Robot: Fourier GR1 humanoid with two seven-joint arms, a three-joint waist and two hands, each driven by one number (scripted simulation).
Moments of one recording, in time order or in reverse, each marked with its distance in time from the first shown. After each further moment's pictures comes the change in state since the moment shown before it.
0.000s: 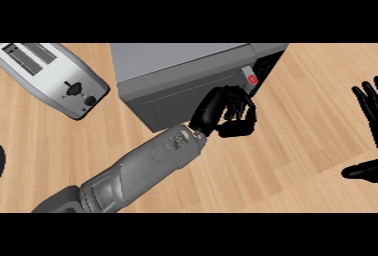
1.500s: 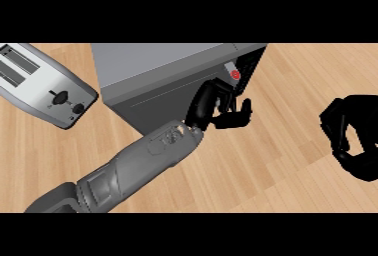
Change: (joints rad) left arm -0.021 0.023 -0.016 0.015 0.141 0.129 -0.030; right arm -0.137 -0.095 0.208 -0.312 -0.074 0.208 0.206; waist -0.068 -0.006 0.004
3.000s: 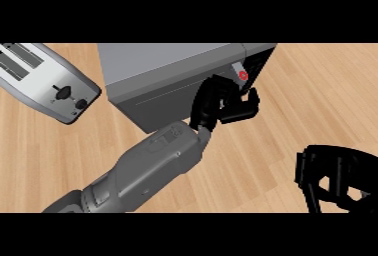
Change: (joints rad) left arm 0.050 -0.053 0.159 -0.083 0.306 -0.051 0.002; right arm 0.135 -0.005 0.193 -0.261 -0.069 0.054 0.132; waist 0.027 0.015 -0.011
